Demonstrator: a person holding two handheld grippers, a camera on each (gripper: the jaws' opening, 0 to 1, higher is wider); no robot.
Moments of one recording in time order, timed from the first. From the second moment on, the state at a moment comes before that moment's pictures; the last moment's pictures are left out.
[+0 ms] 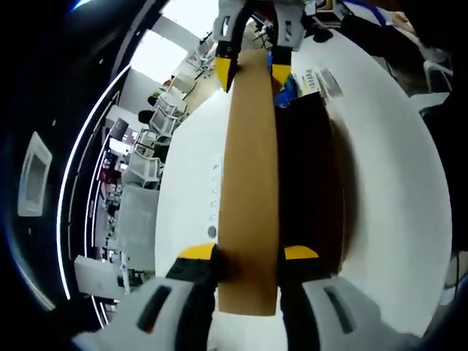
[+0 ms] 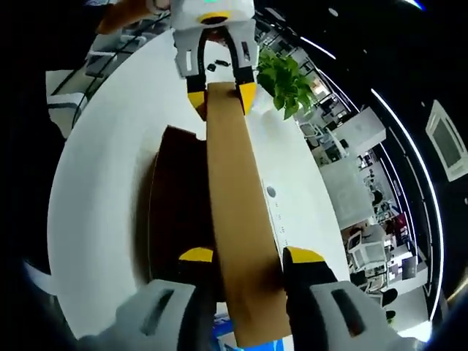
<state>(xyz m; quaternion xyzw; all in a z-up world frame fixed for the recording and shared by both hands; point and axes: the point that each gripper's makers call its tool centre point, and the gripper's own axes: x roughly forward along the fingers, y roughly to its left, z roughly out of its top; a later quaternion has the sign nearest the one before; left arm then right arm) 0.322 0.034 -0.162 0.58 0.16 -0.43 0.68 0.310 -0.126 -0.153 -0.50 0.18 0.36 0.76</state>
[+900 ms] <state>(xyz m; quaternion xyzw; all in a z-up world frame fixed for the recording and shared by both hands) 0.316 0.037 -0.167 0.60 0.12 -0.41 0.68 0.291 -0.119 -0.164 -0.54 0.16 0.34 0.76</state>
